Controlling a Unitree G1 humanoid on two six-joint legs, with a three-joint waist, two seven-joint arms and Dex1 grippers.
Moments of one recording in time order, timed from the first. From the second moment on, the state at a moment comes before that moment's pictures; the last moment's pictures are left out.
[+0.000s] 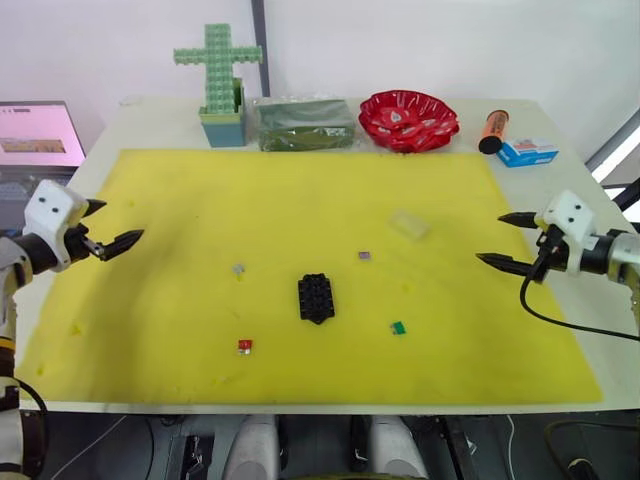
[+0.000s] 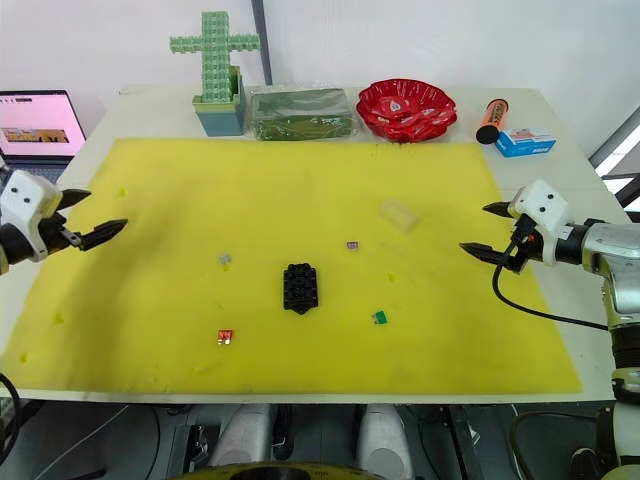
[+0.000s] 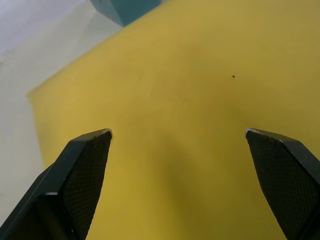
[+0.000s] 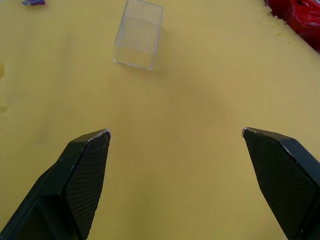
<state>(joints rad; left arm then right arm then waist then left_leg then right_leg) -0.43 0.95 0.26 0.55 -0.24 0.03 -0.95 -0.42 -0.98 -0.13 0.40 0.23 0.07 1.14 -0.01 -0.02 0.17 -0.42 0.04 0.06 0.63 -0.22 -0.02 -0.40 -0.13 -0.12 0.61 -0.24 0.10</state>
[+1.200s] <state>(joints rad) -0.46 0.93 0.24 0.67 -0.19 -0.06 -0.94 -0.42 -0.98 -0.13 0.42 0.19 0.03 1.09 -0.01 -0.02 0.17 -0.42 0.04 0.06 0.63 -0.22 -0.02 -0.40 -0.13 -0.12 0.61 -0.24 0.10</state>
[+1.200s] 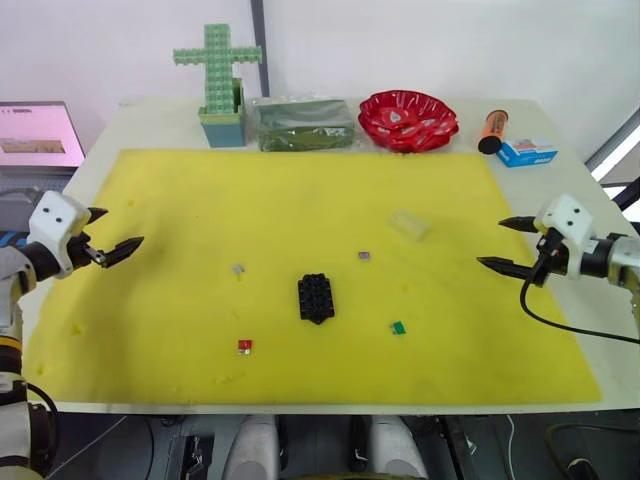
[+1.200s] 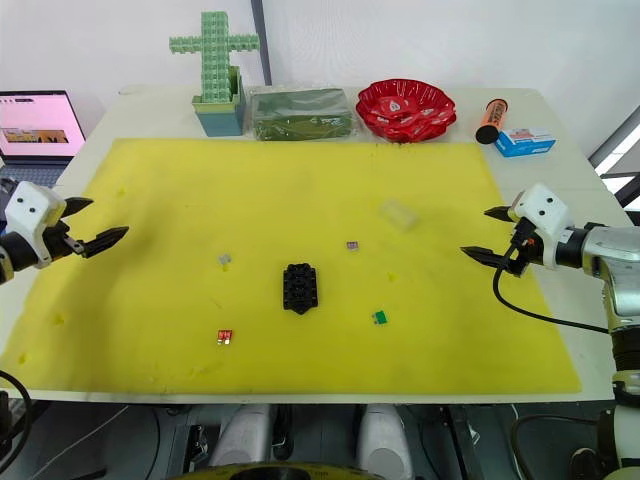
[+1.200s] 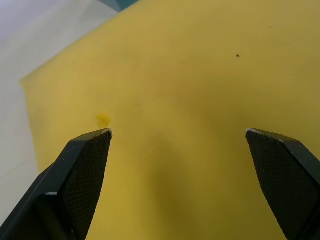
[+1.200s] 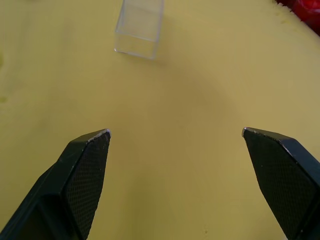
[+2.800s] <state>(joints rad) 0.19 0.90 0.29 -0.15 -1.95 1.23 -0.27 -0.42 -0.73 0.21 -0.48 0.55 0.58 1.14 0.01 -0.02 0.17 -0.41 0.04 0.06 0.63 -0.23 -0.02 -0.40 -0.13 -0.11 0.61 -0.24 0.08</state>
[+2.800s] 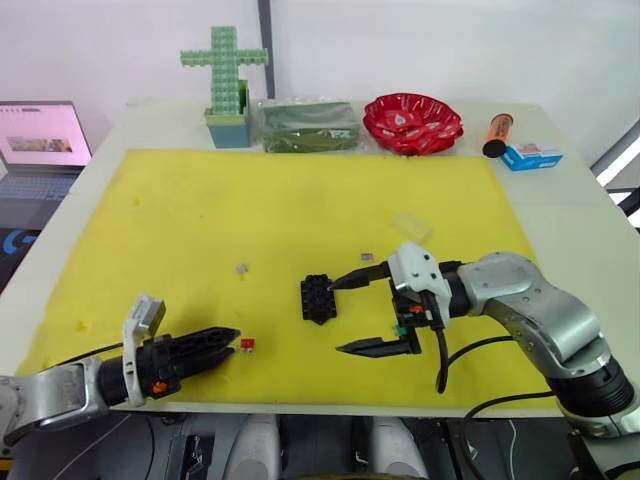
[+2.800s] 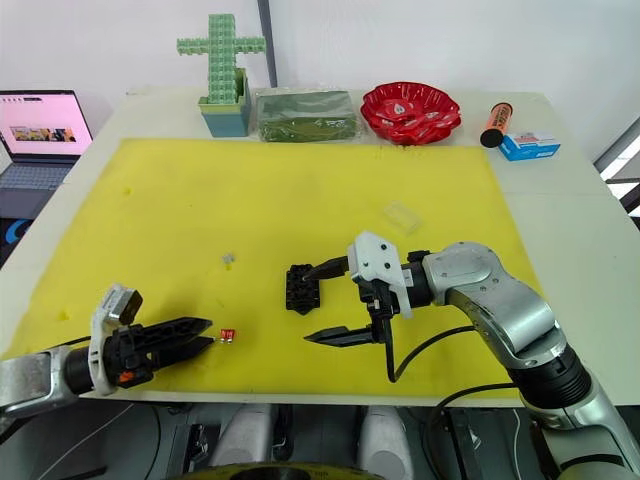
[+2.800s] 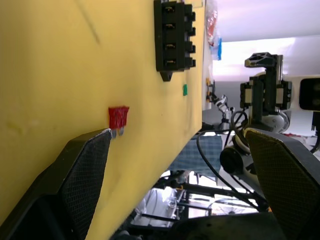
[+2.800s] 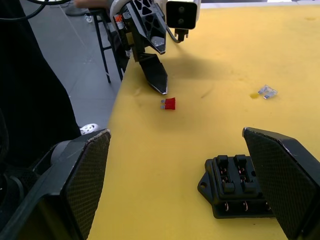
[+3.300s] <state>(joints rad) 0.17 0.88 0.25 -0.15 -1.97 1.22 -0.19 -0.43 -0.73 0.21 -0.48 0.57 0.61 1.11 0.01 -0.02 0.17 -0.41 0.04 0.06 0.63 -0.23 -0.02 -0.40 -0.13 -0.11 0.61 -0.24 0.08</state>
